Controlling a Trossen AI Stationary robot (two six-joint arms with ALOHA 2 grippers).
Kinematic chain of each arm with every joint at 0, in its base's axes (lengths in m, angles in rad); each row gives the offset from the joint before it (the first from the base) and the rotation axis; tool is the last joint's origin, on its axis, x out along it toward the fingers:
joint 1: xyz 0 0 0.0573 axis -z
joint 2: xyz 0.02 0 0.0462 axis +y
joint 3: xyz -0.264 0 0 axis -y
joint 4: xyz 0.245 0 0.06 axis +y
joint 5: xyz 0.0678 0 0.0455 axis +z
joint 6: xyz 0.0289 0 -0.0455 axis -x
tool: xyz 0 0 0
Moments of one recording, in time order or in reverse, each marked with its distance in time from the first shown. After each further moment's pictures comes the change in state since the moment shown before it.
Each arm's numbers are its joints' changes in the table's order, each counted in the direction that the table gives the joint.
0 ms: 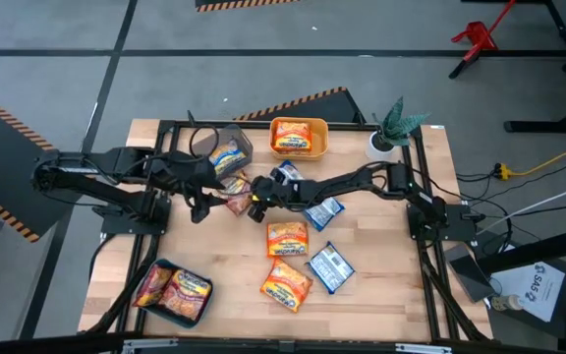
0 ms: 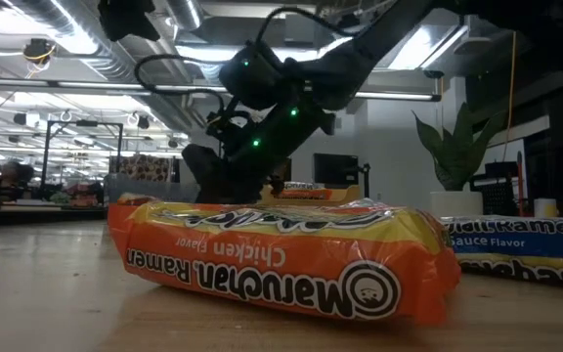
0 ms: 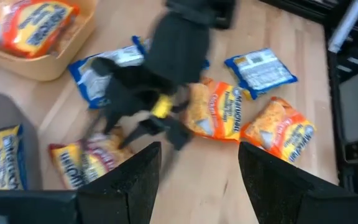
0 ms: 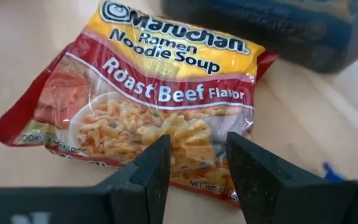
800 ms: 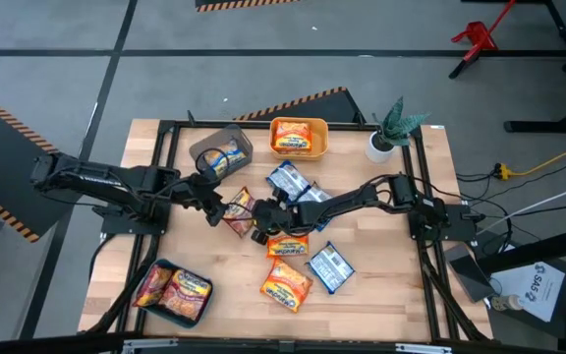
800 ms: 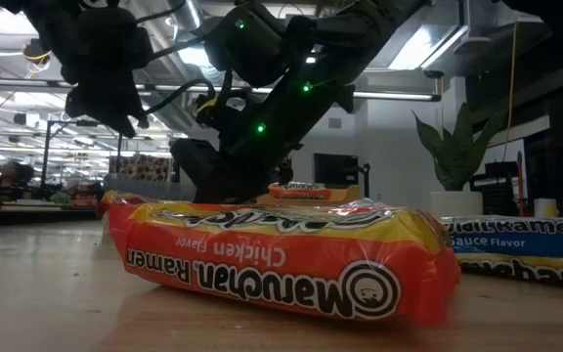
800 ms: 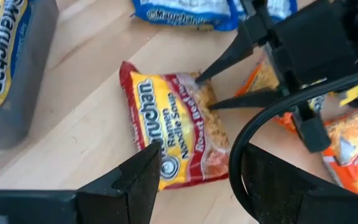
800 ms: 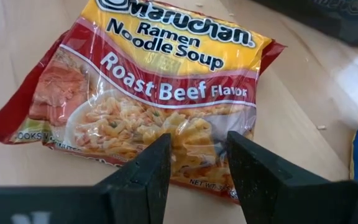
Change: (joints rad) left arm -0.001 -0.003 -0.380 -0.167 0.119 0.384; right arm -0.159 0.002 -0.003 0.152 -0.141 -0.057
